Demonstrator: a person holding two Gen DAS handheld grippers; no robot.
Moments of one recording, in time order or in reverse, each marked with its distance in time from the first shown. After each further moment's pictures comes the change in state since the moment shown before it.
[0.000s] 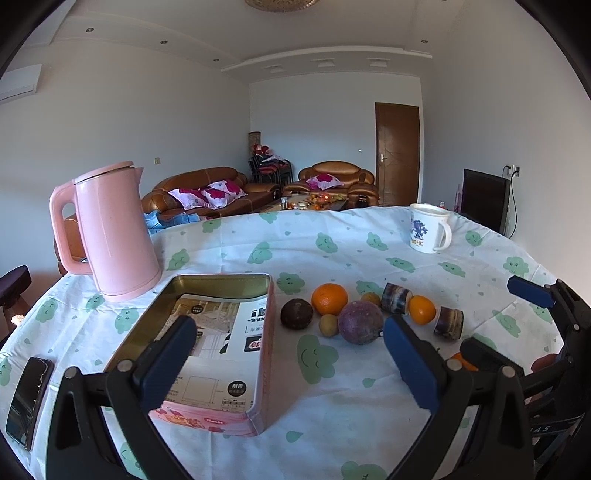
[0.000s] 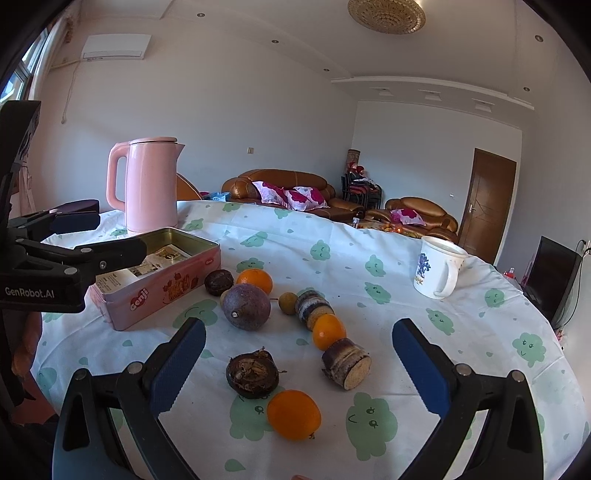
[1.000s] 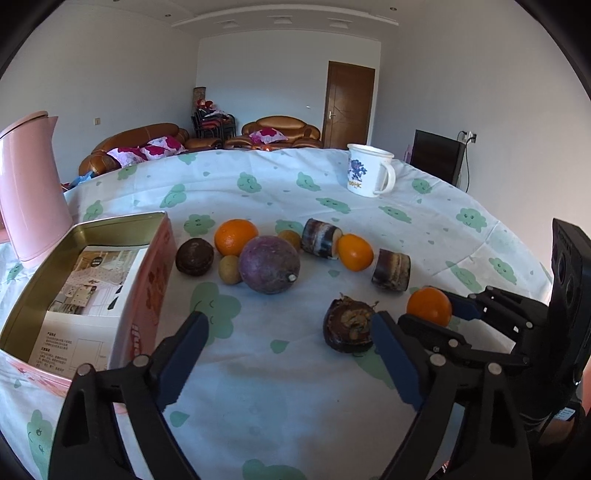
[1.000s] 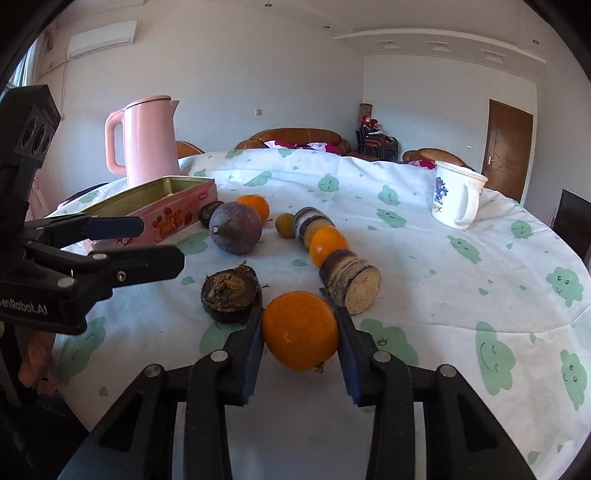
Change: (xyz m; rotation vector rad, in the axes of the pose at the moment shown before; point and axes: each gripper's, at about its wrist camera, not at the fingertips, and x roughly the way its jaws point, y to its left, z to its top) left arm 0.048 -0.054 -0.029 0.028 0.202 -0.254; right arm 0.025 -0.028 -0.048 0.073 0.159 0.093
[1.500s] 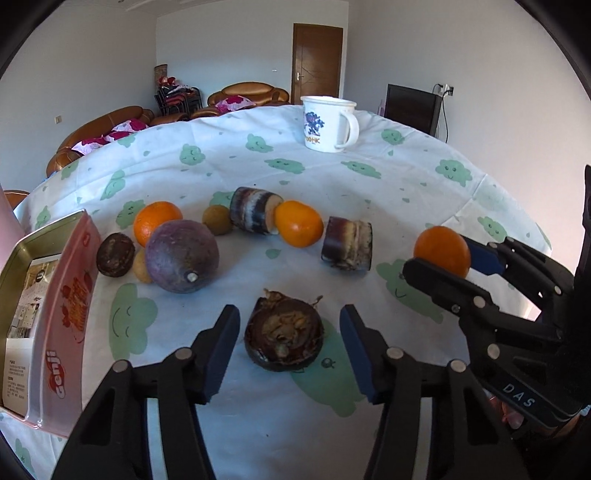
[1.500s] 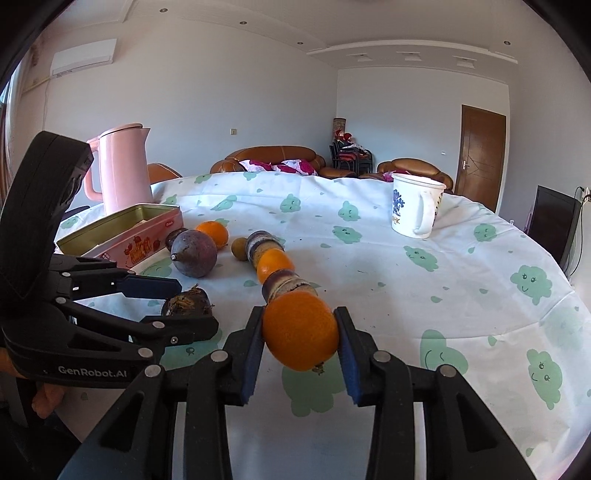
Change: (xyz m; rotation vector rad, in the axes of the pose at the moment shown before) left arm 0.047 -0.046 0.006 0.109 0.157 -0.052; right arm -0.016 -0.029 0.003 0.054 -0.062 -0.070
